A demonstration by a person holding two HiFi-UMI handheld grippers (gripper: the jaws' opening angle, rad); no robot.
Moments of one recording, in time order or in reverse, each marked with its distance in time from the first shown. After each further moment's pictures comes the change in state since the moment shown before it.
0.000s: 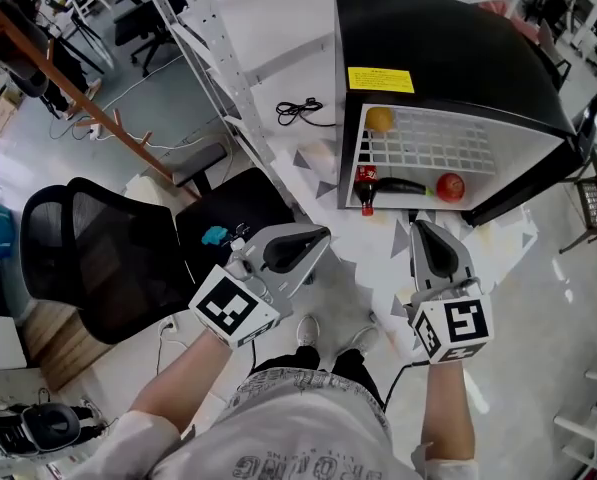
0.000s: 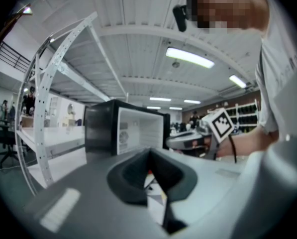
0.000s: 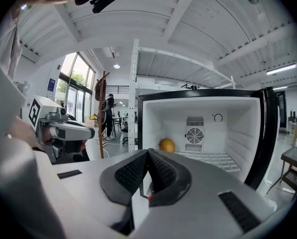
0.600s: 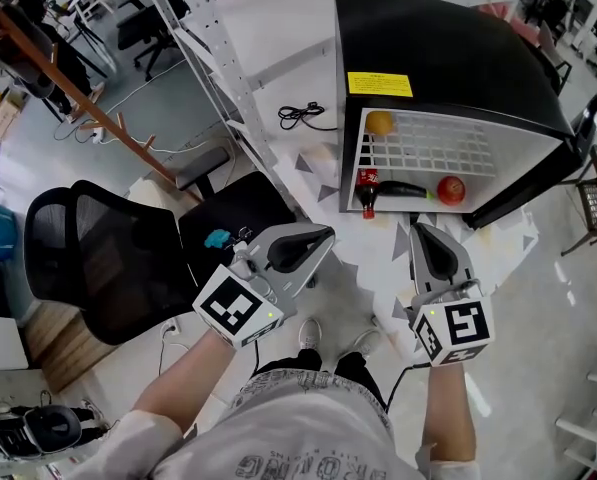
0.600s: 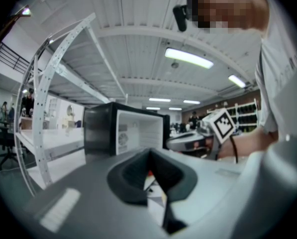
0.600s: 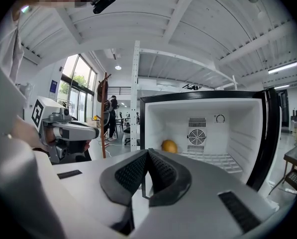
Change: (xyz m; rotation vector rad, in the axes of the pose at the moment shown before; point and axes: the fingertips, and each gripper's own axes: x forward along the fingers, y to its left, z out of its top) left arm 0.004 -0.002 0.007 0.012 -0.013 -0.003; right arm -0.002 0.004 0.004 0.001 -0.011 0.023
